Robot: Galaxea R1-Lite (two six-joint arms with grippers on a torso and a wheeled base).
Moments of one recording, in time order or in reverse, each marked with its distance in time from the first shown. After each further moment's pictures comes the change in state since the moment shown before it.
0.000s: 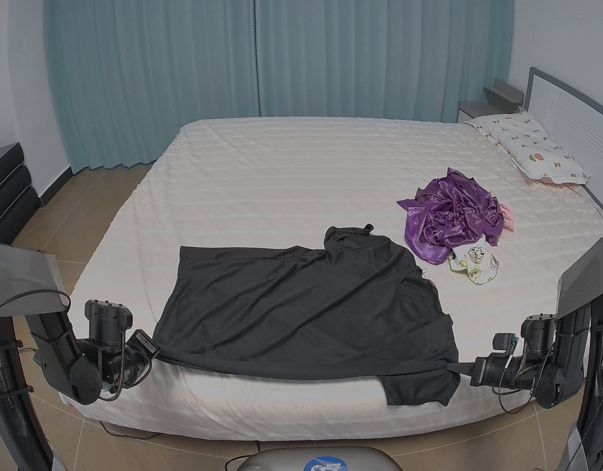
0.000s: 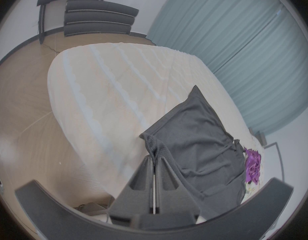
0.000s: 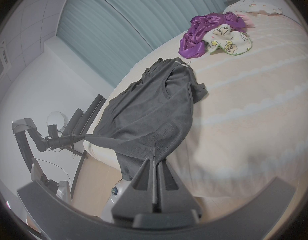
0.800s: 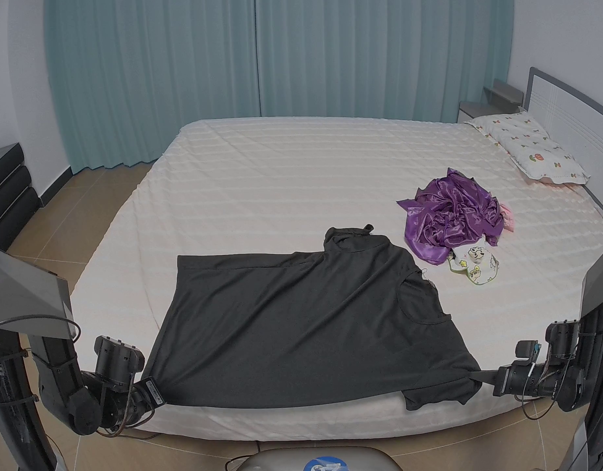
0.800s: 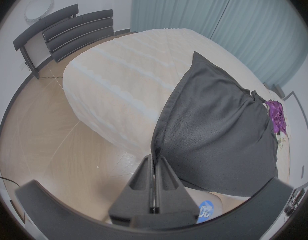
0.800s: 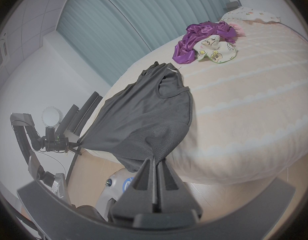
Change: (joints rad) left arm -0.119 -0.006 0.198 0.031 0.107 0.197; right arm -0.135 -0.074 0.137 0.046 0.036 -0.181
